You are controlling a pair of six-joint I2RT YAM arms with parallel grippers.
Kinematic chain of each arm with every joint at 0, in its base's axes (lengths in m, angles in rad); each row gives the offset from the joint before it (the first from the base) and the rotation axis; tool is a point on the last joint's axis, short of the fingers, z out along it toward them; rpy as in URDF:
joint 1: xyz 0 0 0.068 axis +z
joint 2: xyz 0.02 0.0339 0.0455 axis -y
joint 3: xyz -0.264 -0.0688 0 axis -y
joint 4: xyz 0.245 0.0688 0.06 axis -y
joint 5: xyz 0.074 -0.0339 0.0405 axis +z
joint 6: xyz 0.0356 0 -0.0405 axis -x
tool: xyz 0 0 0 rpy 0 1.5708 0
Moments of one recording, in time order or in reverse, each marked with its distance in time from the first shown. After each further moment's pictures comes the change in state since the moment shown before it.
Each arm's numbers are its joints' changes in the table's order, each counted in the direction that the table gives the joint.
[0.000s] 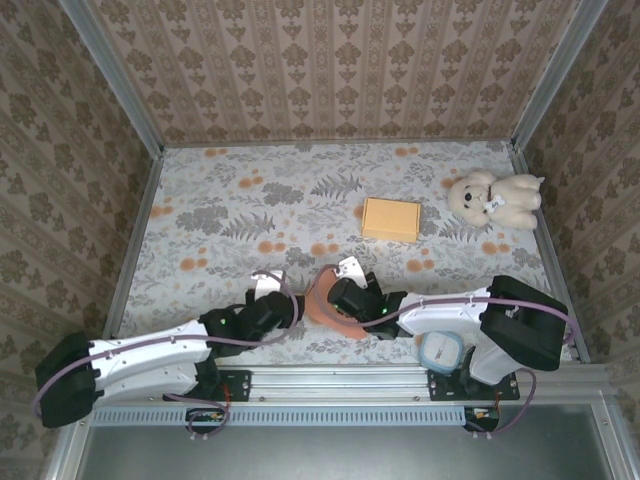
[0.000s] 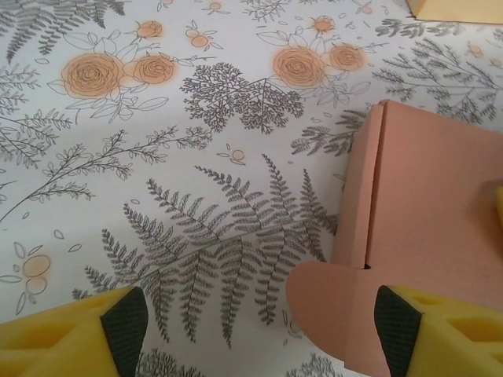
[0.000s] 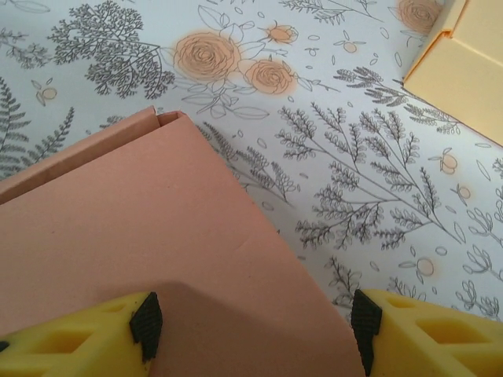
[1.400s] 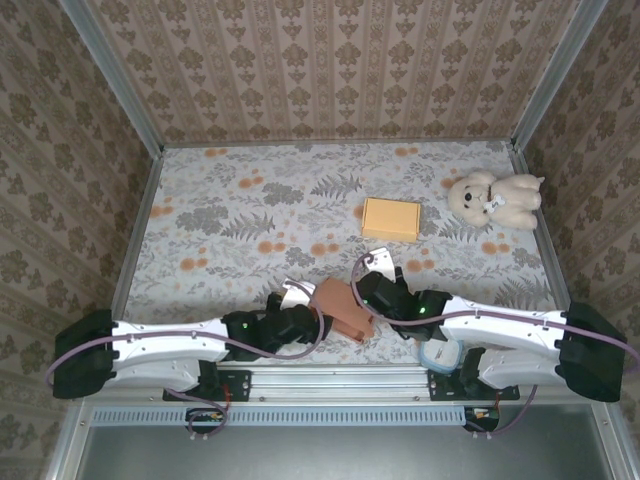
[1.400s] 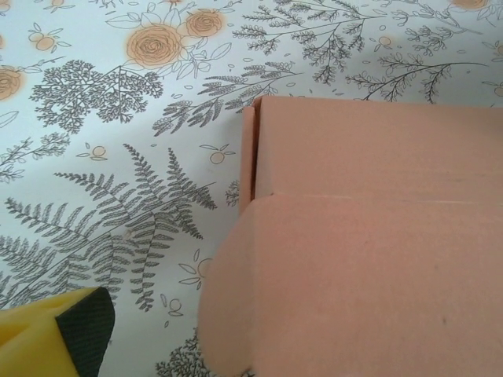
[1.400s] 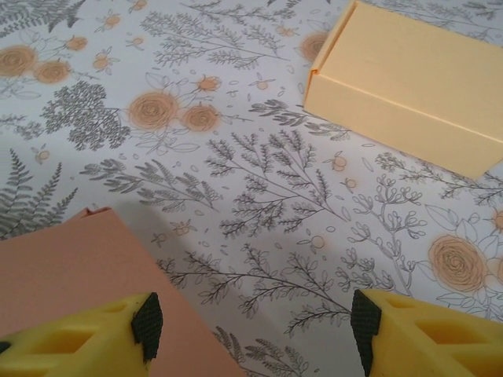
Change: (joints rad) left arm -0.217 -0.151 0.099 -0.003 -0.001 -0.072; right arm -0.008 0.344 -0.032 -0.262 -0.024 -0.101
